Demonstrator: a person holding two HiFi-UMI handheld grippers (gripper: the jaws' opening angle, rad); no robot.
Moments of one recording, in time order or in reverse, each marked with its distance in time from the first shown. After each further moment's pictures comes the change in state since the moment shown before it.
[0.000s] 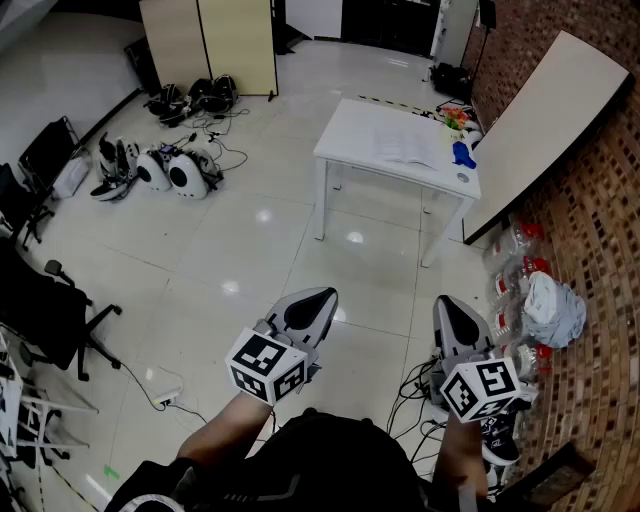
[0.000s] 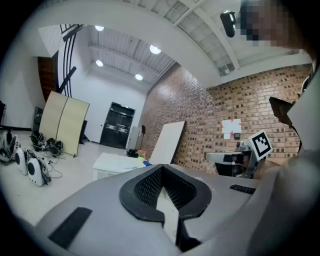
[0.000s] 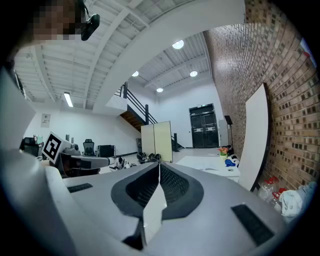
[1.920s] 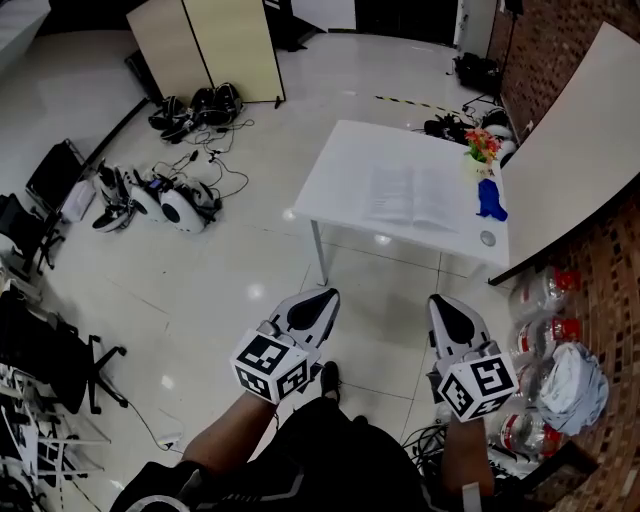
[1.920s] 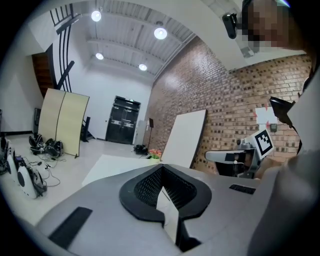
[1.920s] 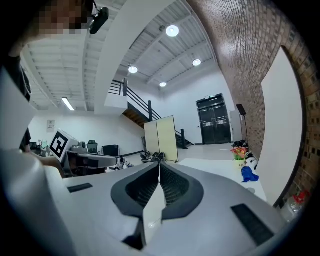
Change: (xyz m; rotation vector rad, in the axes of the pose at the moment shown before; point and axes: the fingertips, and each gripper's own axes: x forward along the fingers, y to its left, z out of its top) left arm 0.377 0.210 0.035 0.014 0.086 0.081; right arm 0.350 -0.259 0.019 0.033 0.029 0.143
